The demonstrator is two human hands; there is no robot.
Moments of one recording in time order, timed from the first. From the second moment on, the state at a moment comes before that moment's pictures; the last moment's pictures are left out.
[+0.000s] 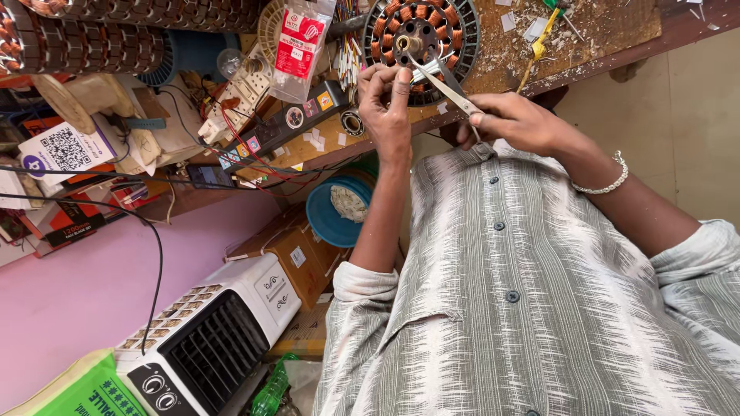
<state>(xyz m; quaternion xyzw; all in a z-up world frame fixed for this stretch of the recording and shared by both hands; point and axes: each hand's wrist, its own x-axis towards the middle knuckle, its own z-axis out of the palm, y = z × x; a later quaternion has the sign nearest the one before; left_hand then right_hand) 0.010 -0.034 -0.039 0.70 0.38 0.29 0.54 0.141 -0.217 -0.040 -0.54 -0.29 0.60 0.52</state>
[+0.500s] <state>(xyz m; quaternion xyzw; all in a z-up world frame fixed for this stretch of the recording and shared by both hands) 0.004 -0.031 -0.037 0.72 0.33 0.25 0.55 0.135 -0.219 -0.031 -0.49 -0.16 0.67 0.54</state>
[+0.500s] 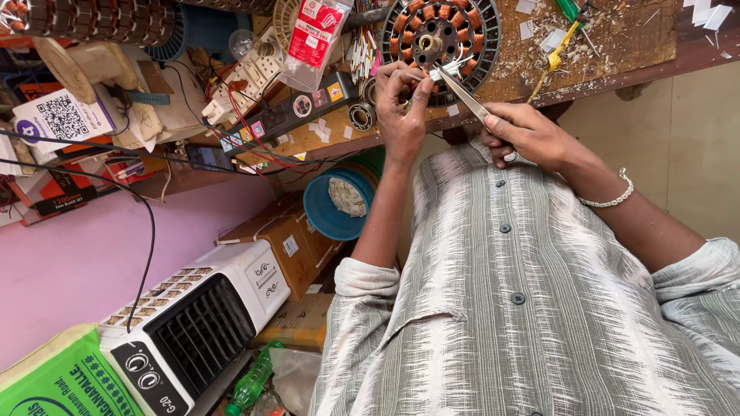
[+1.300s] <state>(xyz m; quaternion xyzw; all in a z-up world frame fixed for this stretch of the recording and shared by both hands) 0.022 -0.029 -0.047 0.60 0.42 0.23 0.64 0.159 -0.157 -0.075 -0.71 -0.26 0.31 0.58</state>
